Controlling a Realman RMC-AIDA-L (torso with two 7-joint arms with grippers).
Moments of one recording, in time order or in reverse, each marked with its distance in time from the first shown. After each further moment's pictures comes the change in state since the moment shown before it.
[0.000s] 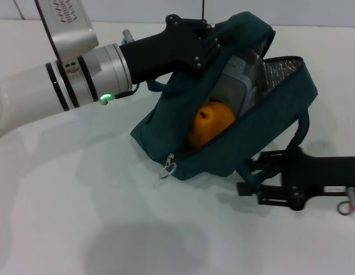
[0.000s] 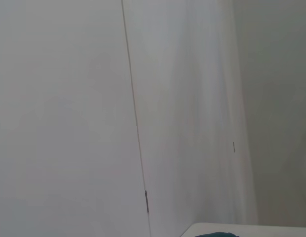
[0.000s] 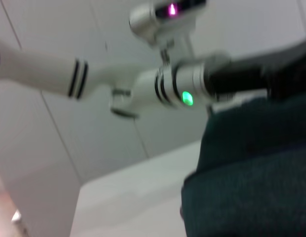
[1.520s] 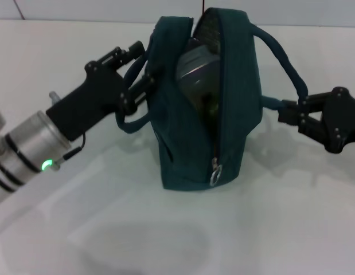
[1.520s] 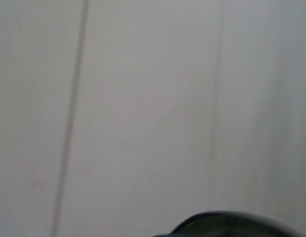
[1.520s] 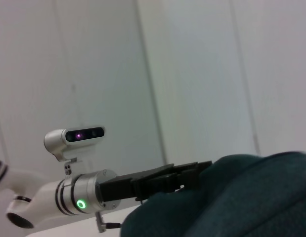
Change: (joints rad) left arm 0.269 0.001 0.001 -0.135 -0.271 0.206 0.147; right arm -0.001 -0.036 0.269 -0.050 -0.010 -0.086 -0.064
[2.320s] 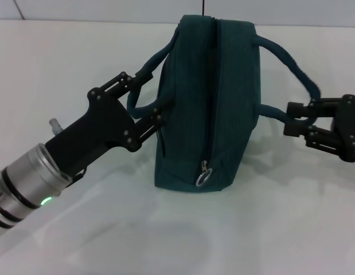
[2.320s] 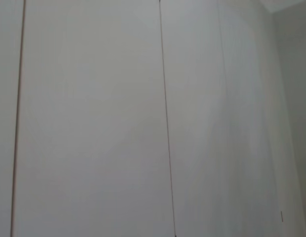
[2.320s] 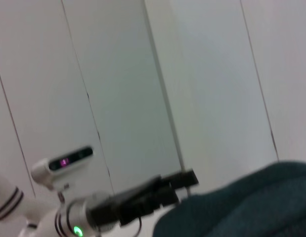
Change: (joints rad) left arm 0.029 -0.003 0.016 -0.122 0.024 0.190 0.219; right arm -0.029 -0.001 0.028 -0.041 -0.027 -0.082 0.084
